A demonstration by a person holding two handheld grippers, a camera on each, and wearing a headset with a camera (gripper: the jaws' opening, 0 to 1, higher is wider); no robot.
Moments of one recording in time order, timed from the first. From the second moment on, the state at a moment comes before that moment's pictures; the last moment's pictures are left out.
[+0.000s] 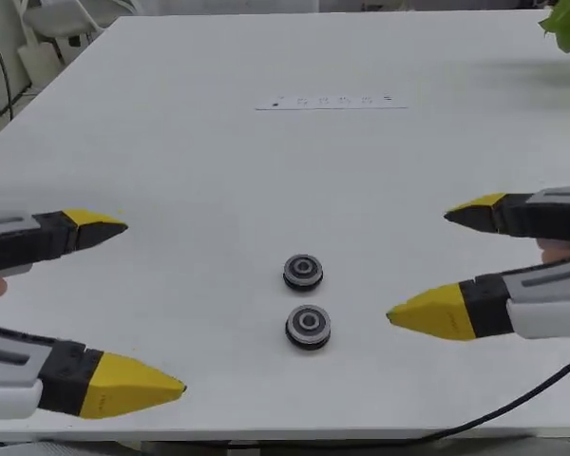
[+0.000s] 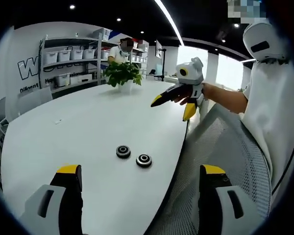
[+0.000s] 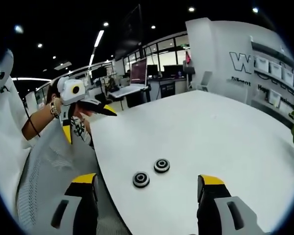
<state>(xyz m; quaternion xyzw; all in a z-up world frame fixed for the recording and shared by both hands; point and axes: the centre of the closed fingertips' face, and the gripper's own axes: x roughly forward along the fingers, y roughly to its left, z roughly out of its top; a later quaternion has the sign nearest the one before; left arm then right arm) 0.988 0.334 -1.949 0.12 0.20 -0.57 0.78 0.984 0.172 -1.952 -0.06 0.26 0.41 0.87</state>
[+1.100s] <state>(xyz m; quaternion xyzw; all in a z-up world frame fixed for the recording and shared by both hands) 1.036 0.231 -1.945 0.13 0.07 -0.63 0.76 1.014 0.222 -2.005 -0.13 0.23 0.52 0.81</state>
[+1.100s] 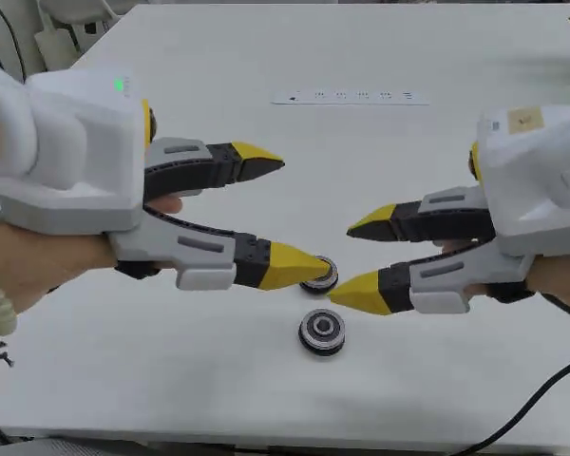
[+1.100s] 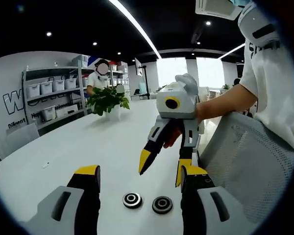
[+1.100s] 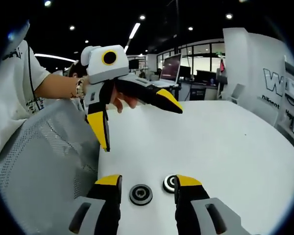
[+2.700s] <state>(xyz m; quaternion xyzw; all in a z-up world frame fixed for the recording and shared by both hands) 1.010 0.221 -2.066 0.18 0.16 -0.66 0.71 0.998 0.227 -2.086 -0.15 0.33 0.52 0.78</state>
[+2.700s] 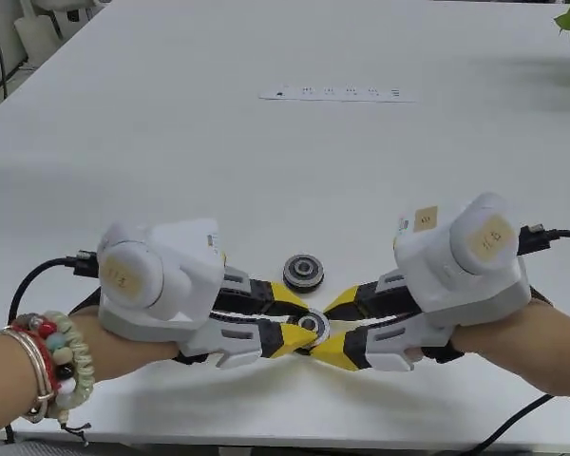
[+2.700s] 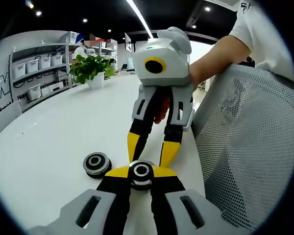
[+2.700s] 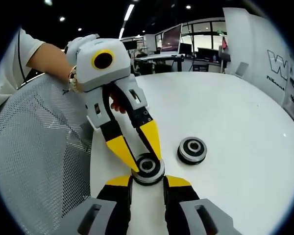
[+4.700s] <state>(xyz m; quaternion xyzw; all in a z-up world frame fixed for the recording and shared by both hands) 1.006 0.223 -2.063 0.18 0.15 -0.67 0.71 1.002 0.232 -2.082 -0.15 0.32 0.52 0.78</state>
